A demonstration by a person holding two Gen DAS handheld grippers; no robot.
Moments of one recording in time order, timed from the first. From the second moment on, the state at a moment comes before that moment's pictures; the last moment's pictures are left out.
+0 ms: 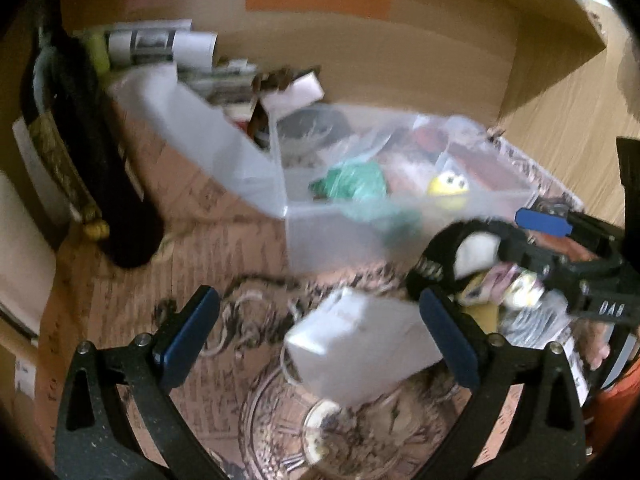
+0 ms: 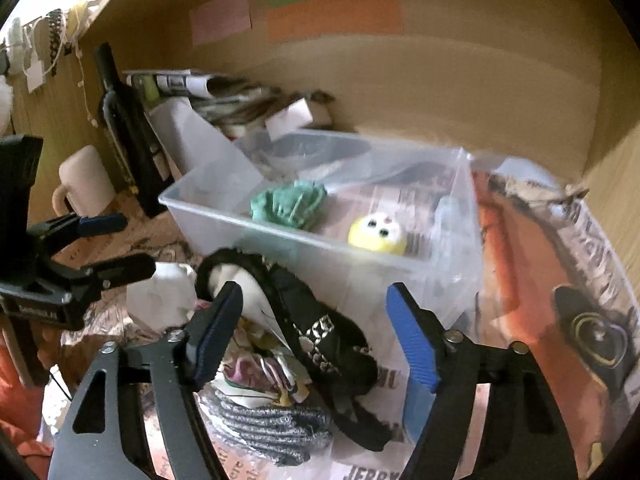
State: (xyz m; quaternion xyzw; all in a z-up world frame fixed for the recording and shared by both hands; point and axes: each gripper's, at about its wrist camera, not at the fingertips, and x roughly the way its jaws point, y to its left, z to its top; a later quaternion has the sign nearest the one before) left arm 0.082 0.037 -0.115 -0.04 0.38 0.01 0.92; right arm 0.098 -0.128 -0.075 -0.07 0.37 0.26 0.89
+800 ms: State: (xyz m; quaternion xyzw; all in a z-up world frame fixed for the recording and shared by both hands) left arm 0.069 0.031 -0.121 -0.08 0.38 -0.05 0.92; right arm 0.084 -0.137 -0.059 -0.05 0.34 0.27 0.90
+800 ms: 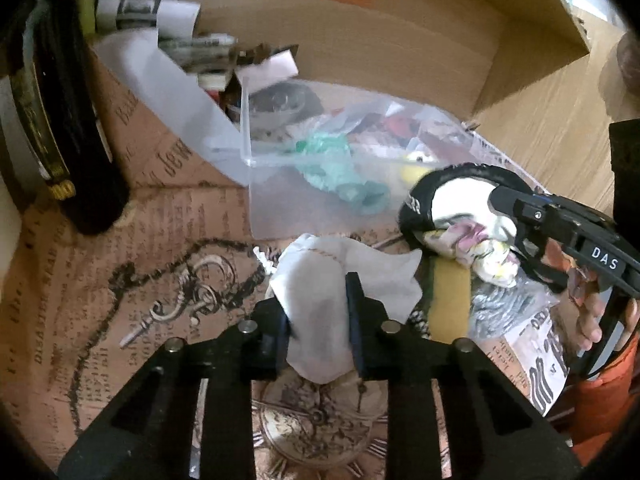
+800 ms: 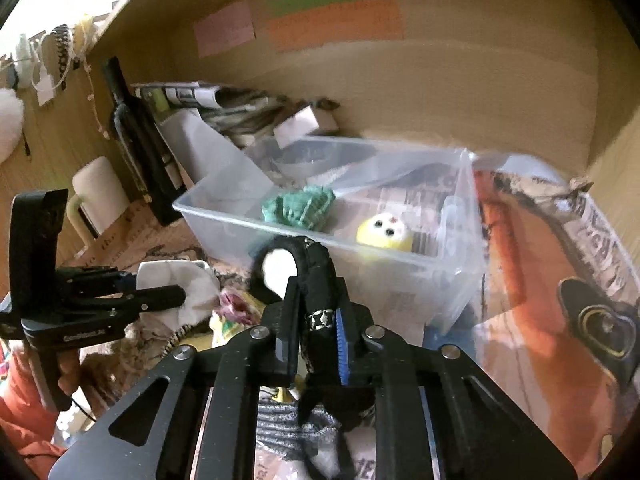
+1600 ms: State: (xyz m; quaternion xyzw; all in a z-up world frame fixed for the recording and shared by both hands) left arm 0.082 0.034 -0.025 -0.05 0.25 -0.02 0.97; right arm 0.081 -0.163 0.015 -0.01 0.21 0.24 0.95
